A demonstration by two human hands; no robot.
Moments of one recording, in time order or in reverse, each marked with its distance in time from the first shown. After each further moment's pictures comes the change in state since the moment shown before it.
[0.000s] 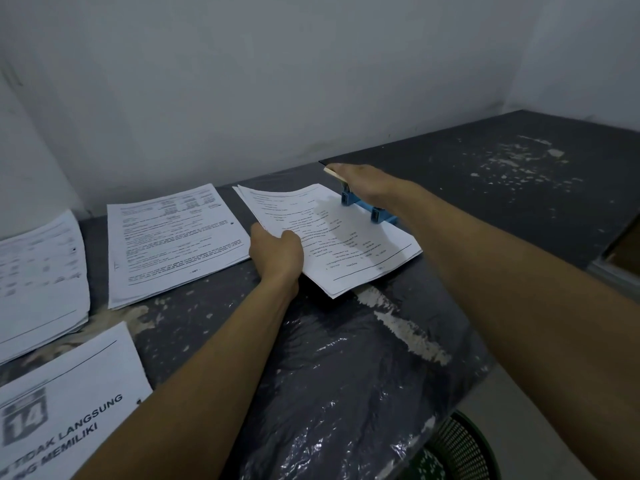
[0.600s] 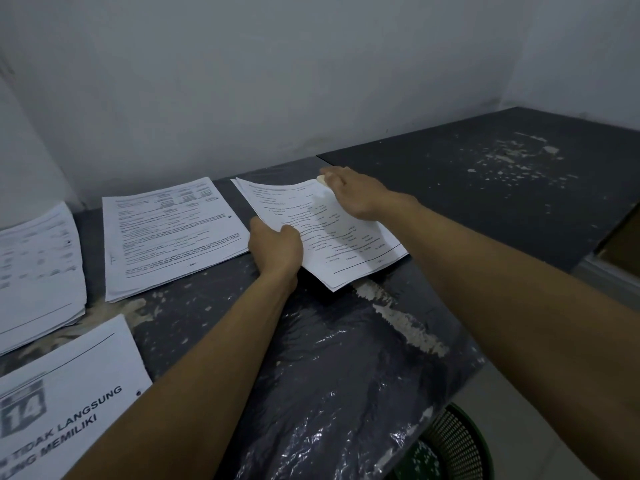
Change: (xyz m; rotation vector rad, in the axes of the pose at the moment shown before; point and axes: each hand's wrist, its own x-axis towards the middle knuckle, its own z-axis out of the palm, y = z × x) left_hand 0.001 -0.002 0.000 0.044 -0.005 0.029; right_hand -0.012 -0.001 0.021 -0.230 0.072 -0.111
